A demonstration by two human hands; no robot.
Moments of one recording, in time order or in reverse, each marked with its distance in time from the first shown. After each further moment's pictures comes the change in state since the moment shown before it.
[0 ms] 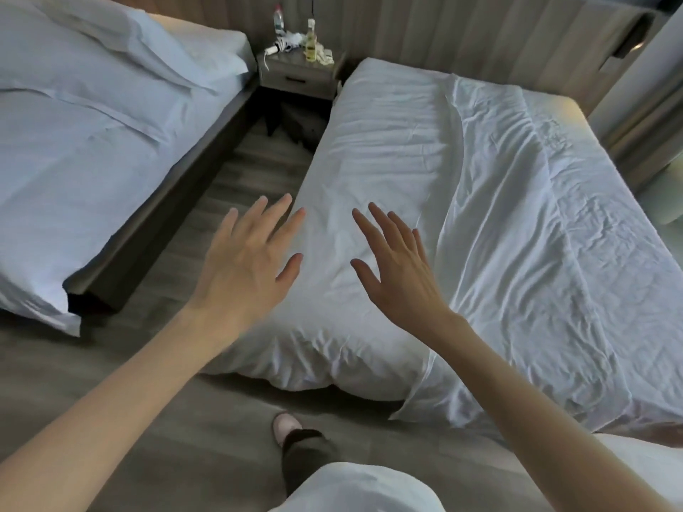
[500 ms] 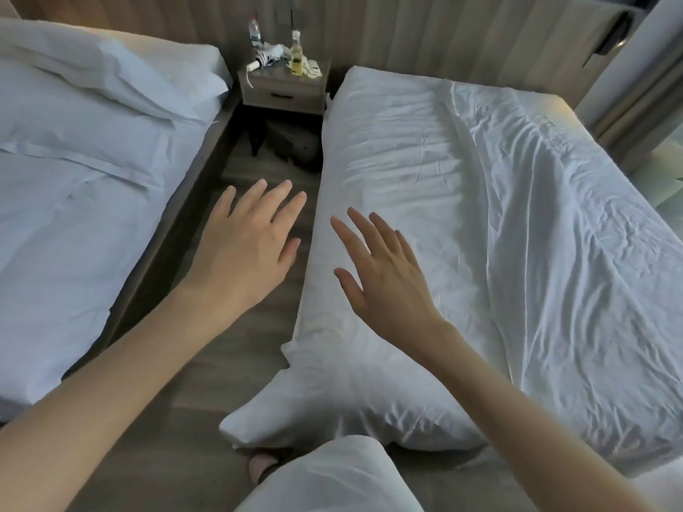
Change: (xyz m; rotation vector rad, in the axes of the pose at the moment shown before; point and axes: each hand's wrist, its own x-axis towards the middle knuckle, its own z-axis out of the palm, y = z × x) left_hand 0.166 -0.244 0.004 0.068 -0.065 0.129; right_hand 0.228 -0.119 0.090 -0.210 0.082 0.046
